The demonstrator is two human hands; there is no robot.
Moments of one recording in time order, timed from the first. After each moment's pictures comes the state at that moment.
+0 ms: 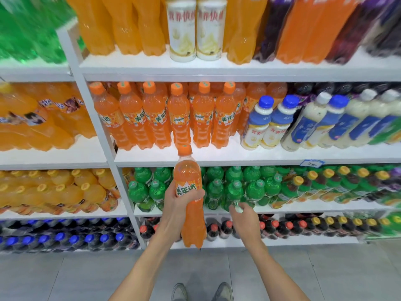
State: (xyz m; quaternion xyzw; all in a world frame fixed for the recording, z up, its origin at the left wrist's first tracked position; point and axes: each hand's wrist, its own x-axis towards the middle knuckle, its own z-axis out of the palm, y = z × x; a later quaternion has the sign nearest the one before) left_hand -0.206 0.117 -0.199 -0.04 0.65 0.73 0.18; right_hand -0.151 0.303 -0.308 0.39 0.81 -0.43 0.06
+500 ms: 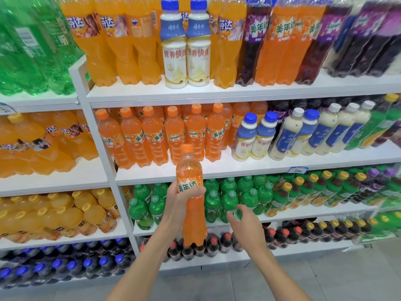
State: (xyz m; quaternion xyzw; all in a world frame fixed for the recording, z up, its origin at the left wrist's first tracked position) left_hand -0.219 0.118 -0.163 0.02 0.66 0.72 0.21; right_hand -0.129 0.294 -0.254 0.31 0.87 -0.38 0.00
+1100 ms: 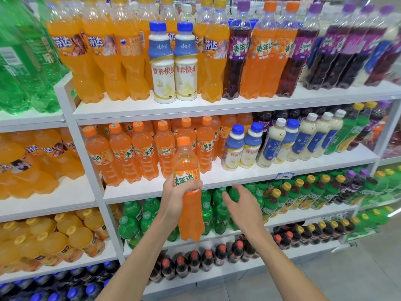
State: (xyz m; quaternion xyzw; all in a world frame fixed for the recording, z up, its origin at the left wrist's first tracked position) left_hand -0.253 0.130 -0.138 0.08 0.64 0.74 0.22; right_hand -0.164 0.304 -0.179 0.30 0.88 -0.35 -0.11
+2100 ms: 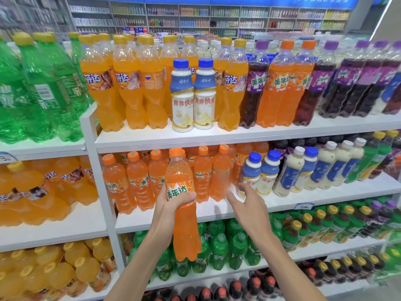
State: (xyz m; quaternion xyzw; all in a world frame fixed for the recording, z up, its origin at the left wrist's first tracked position) left_hand -0.301 0.093 -0.106 0.07 0.62 0.76 0.18; right_hand -0.234 0.295 -0.132 0.26 0.86 -0.40 -0.19
